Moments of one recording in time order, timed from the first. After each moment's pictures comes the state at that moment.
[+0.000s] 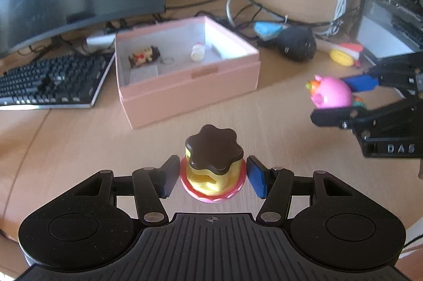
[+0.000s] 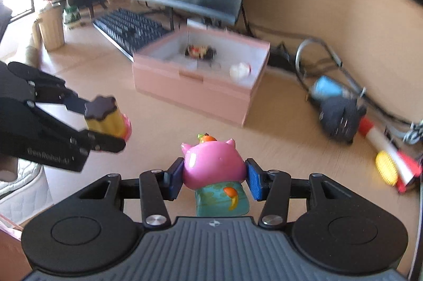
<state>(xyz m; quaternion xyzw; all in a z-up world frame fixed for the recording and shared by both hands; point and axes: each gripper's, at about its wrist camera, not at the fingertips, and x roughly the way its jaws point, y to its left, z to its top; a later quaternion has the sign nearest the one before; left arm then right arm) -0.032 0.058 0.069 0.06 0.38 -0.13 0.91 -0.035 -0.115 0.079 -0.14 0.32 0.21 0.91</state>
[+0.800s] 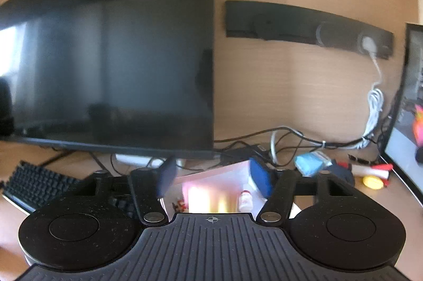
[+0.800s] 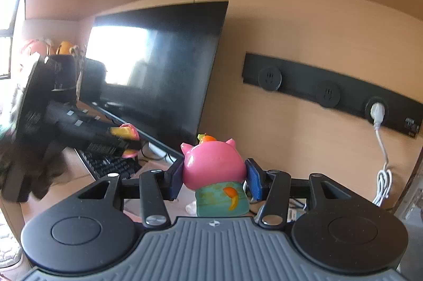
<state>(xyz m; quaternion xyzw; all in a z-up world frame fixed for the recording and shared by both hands) 0.089 0.103 0.177 0.02 0.21 -0.10 0.97 -0.024 -0.120 0.204 -0.10 0.14 0.15 0.97</state>
